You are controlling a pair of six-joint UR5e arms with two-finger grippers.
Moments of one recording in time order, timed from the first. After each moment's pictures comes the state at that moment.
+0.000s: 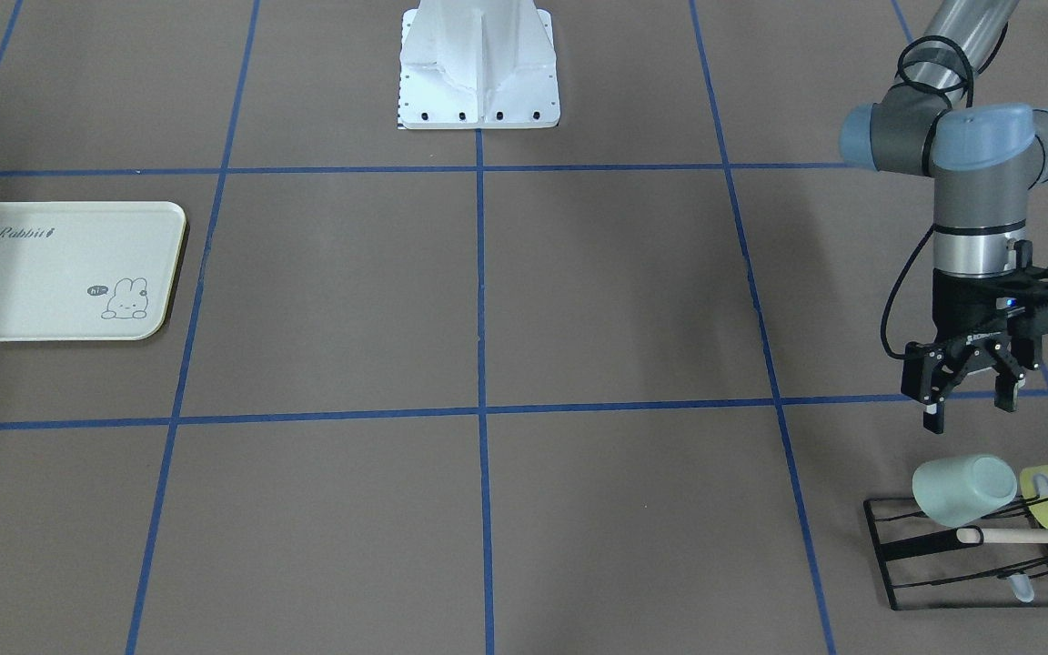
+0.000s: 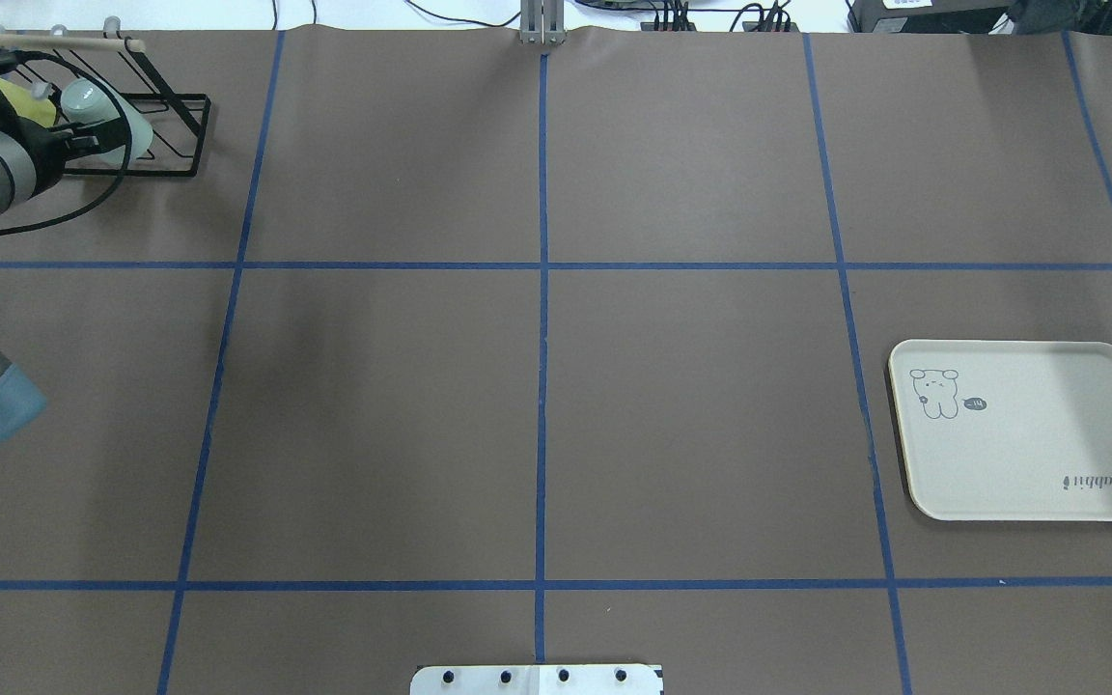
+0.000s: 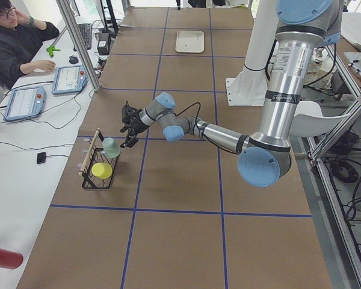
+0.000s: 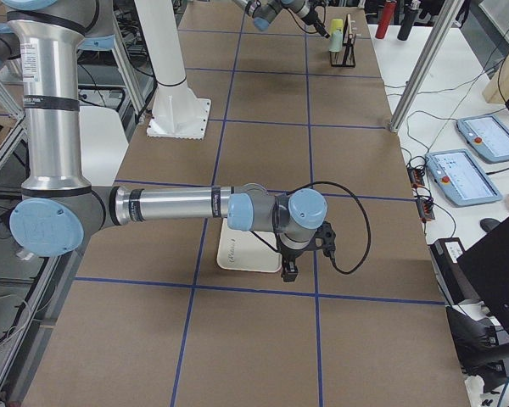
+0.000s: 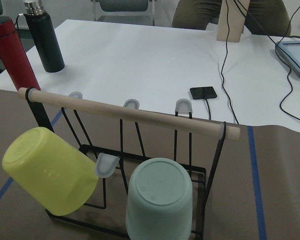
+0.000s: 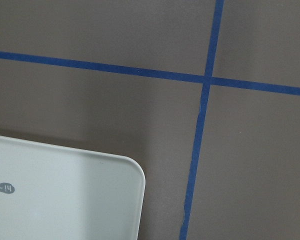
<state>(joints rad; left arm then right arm) -0.91 -1.77 -1.57 -2.32 -1.38 -1.13 1.50 -1.58 1.65 -1.68 2.41 -0.10</state>
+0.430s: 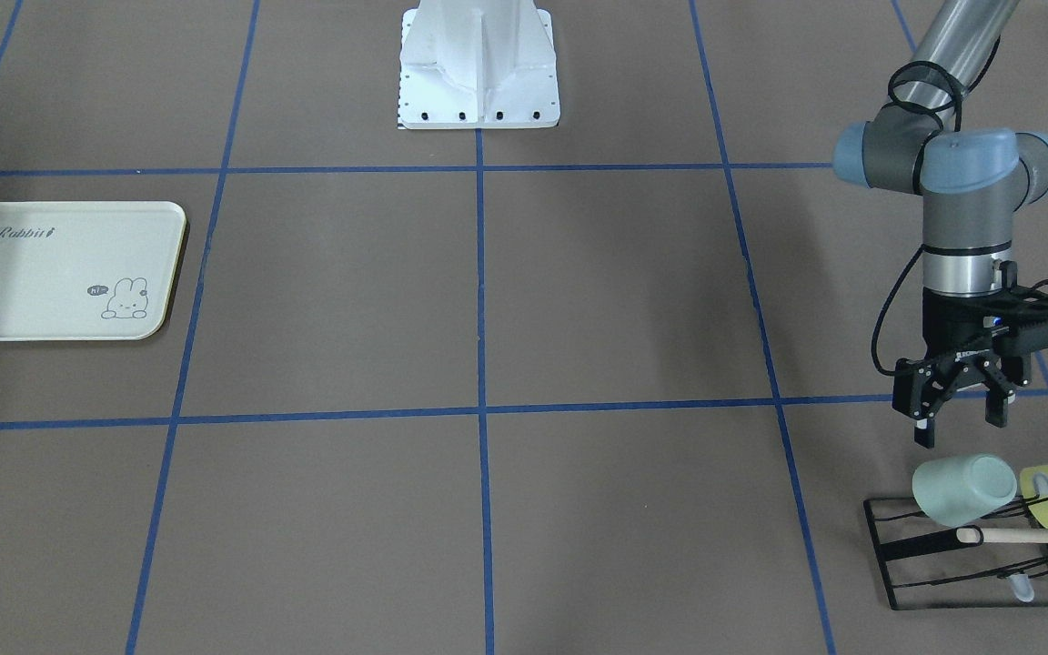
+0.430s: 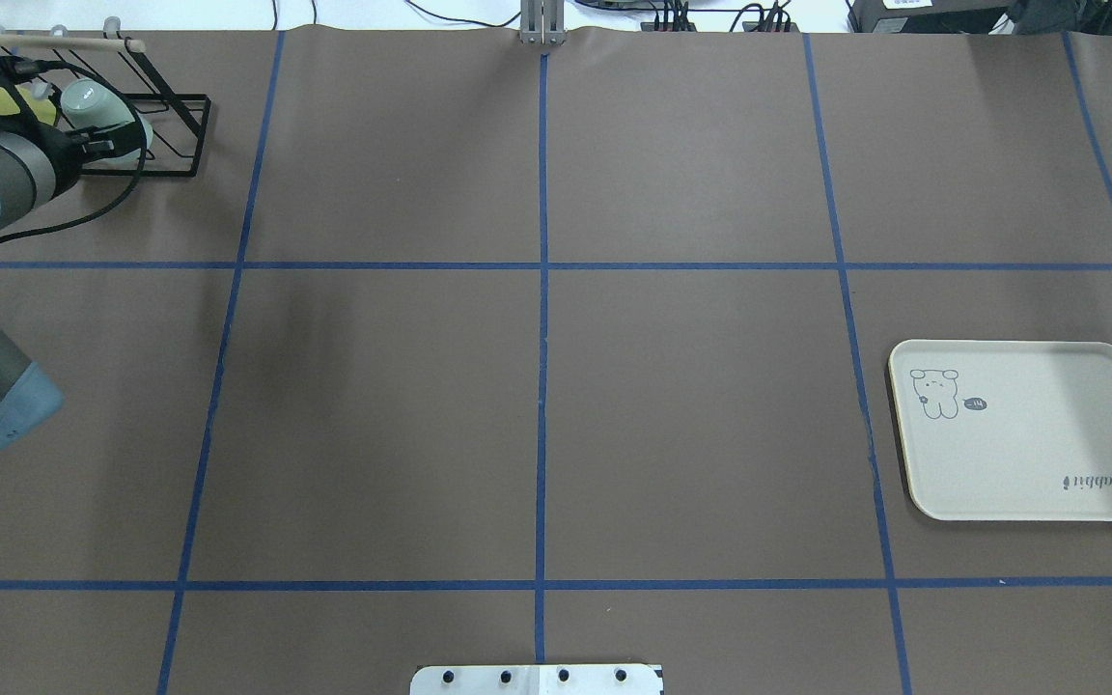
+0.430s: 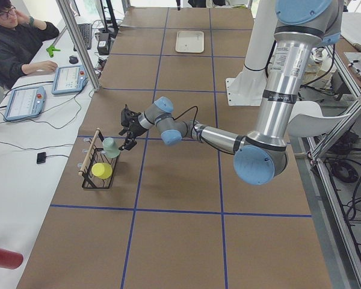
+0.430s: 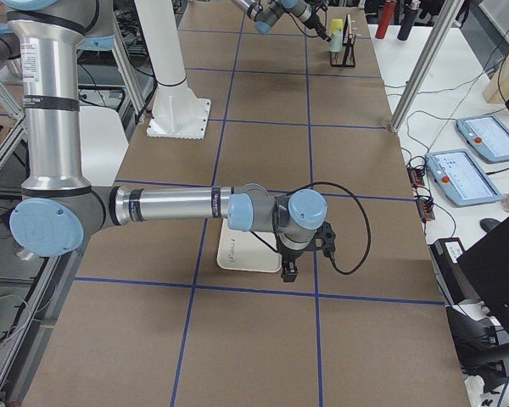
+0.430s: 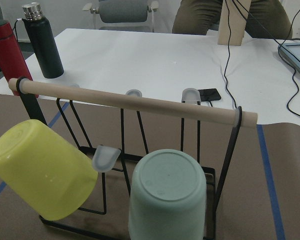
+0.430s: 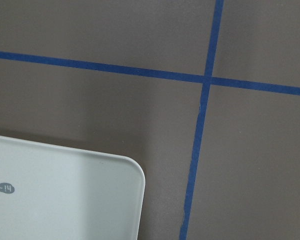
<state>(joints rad) -0.90 -1.80 -1.51 -2.35 -1.37 -1.12 1.50 -1.58 1.65 -1.68 2.41 -0.10</state>
